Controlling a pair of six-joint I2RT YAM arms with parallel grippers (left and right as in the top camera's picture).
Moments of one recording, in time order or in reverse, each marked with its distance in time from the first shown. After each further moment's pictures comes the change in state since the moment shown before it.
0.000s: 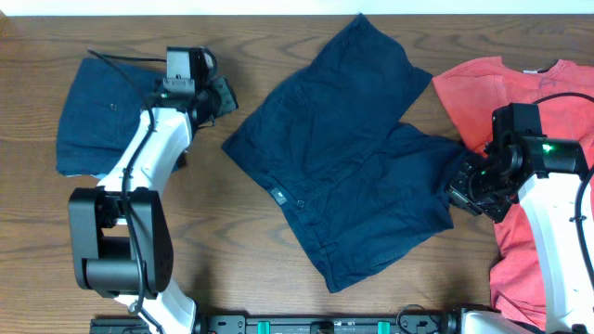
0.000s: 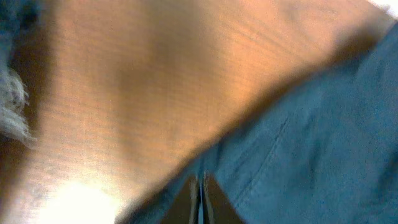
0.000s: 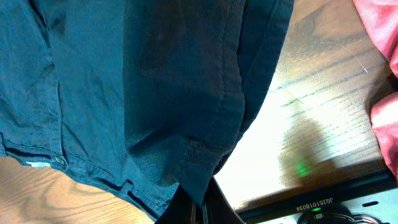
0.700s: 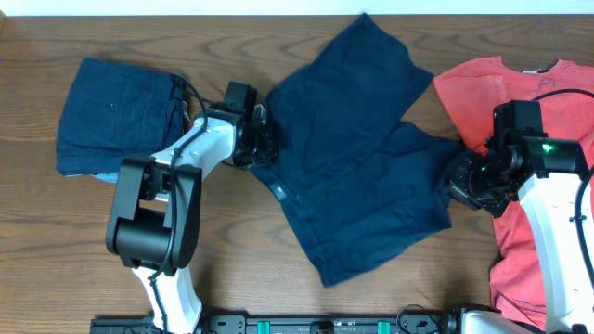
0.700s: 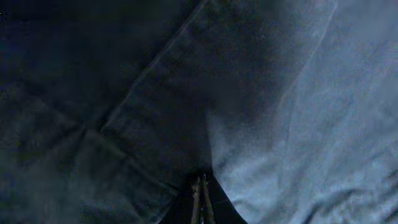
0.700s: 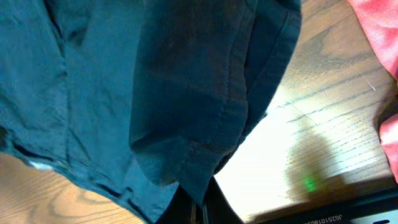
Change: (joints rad) left arm -0.171 0.170 -0.096 -0.018 0.117 -0.043; right arm 0.000 0.000 0.000 0.049 -0.001 0.003
